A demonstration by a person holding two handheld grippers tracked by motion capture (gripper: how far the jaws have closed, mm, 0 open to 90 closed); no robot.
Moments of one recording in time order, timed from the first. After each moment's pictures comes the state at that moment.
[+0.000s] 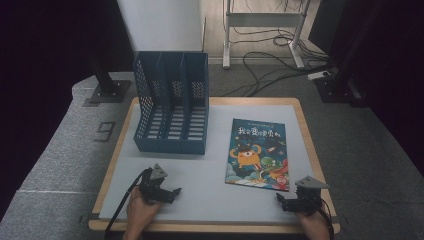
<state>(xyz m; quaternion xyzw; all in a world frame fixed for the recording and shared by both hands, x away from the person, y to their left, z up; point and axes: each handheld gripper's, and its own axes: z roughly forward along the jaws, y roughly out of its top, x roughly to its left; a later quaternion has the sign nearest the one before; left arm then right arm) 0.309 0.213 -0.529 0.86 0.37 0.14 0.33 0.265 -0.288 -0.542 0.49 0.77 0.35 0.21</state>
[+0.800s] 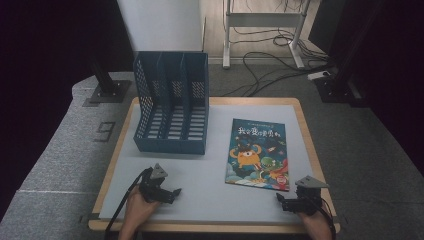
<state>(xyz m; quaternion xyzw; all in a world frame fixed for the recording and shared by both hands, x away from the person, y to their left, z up) 0.311 0.212 -0.528 0.86 0.37 0.13 0.33 0.266 -0.288 -0.541 0.48 0.77 0.35 0.21</state>
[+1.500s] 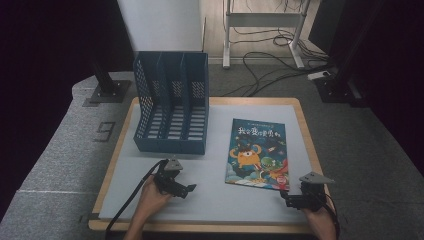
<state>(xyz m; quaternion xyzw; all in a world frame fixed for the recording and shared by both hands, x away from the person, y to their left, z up) 0.332 0.164 -0.507 0.88 0.30 0.09 0.36 0.271 -0.297 -0.525 0.49 0.77 0.36 0.21</state>
